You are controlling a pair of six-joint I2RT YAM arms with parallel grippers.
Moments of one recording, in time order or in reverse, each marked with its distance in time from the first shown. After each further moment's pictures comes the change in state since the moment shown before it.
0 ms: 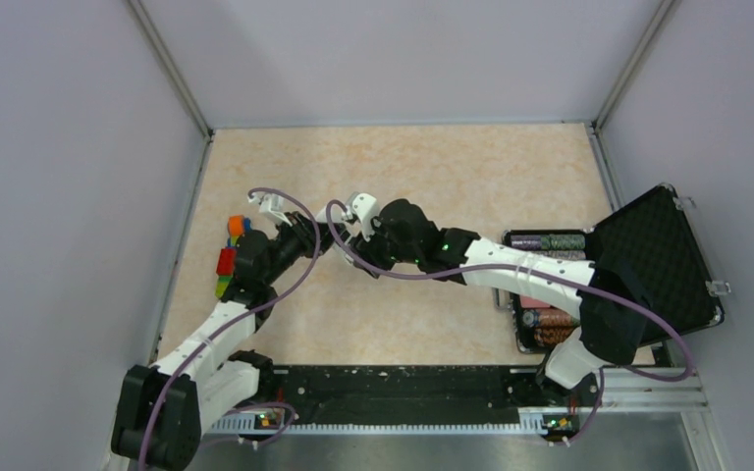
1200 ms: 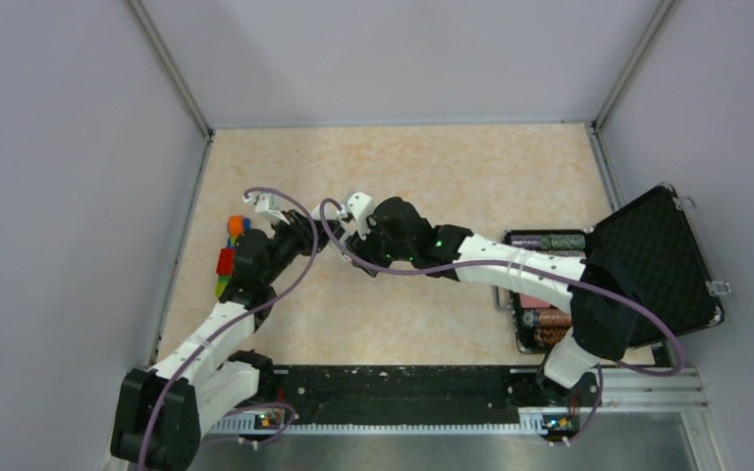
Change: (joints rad) left arm 0.000 -0.017 0.013 -0.043 -0.080 0.035; right arm 0.000 0.051 0.061 -0.039 0.018 0.000
